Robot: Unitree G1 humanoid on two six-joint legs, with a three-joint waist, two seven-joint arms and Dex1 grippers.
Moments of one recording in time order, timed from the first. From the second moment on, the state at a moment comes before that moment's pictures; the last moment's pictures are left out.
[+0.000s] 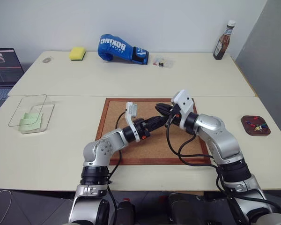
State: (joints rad) left arm -0.48 0.11 0.10 0.07 -0.73 0.88 -0.70; right arm -0.54 -0.28 0.18 -0.09 0.18 0.46 0.63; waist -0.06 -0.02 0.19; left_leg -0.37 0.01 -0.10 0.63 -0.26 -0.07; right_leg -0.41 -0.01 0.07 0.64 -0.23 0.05
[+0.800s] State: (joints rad) left arm -0.48 0.13 0.07 0.09 -0.72 0.88 -0.69; right arm -0.54 -0.25 0.20 -0.23 0.24 0.53 0.63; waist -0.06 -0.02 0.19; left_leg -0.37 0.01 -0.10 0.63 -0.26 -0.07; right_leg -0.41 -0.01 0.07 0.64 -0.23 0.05
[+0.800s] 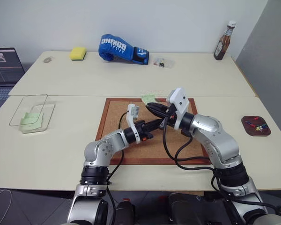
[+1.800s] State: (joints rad) left arm -0.52 0.12 0.34 0.06 -1.06 1.07 -0.50; right arm -0.42 -0.59 0.17 -0.24 0.11 0.16 0.80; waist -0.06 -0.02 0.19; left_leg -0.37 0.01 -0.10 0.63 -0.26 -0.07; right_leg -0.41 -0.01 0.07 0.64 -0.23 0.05
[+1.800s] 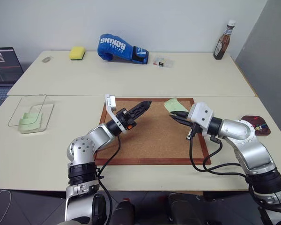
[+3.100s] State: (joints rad) left arm -0.56 0.09 0.27 0.10 -1.13 1.08 -0.45; right arm -0.46 -0.53 0.25 -0.31 0.06 0.09 0.81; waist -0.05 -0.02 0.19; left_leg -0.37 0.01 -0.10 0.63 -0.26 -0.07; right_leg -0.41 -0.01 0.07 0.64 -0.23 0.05
